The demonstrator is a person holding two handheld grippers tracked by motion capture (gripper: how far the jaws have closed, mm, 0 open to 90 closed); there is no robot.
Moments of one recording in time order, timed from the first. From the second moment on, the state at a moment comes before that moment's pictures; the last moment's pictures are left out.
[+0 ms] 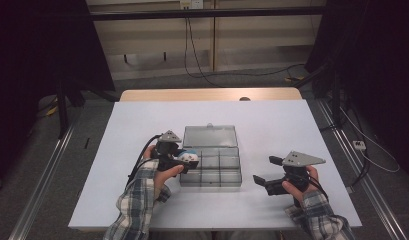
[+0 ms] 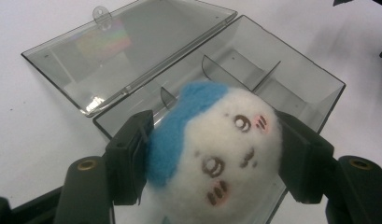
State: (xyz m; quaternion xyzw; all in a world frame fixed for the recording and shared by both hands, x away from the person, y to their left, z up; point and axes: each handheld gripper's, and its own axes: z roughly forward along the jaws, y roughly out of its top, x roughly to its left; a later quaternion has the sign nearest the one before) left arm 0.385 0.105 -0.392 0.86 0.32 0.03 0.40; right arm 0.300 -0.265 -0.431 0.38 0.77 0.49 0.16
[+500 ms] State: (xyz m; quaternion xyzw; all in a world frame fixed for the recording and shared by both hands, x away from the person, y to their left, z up) left arm 0.385 0.090 -0.393 0.86 0.31 0.03 0.40; right arm 0.300 -0.265 -0.431 0.38 0.77 0.49 0.17
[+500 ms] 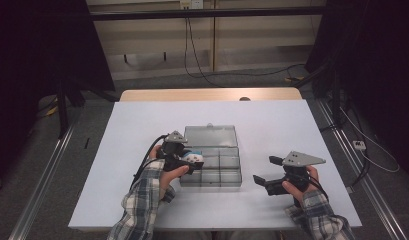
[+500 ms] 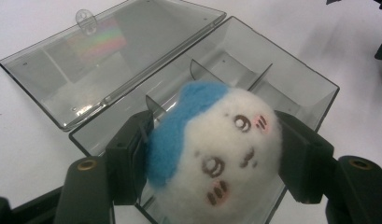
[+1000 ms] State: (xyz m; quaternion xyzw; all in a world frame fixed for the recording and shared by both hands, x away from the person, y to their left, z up) left arm 0.385 0.079 -0.394 0.87 0.30 0.02 0.40; right arm 0.299 -0.265 -0.431 0.38 0.77 0.49 0.16
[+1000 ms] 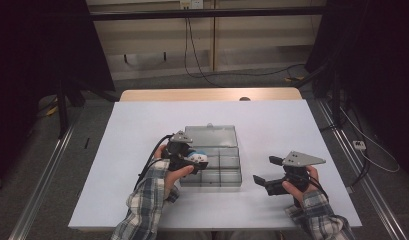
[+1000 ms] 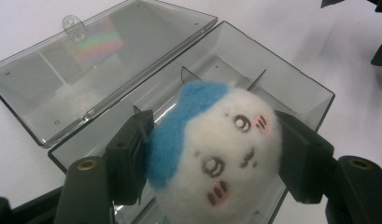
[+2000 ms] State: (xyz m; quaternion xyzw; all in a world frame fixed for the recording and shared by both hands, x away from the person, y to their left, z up) left arm 0.385 0.055 -0.397 0.87 0.28 0.01 0.40; right arm 0.299 -0.266 -0.430 0.39 0.77 0.49 0.16
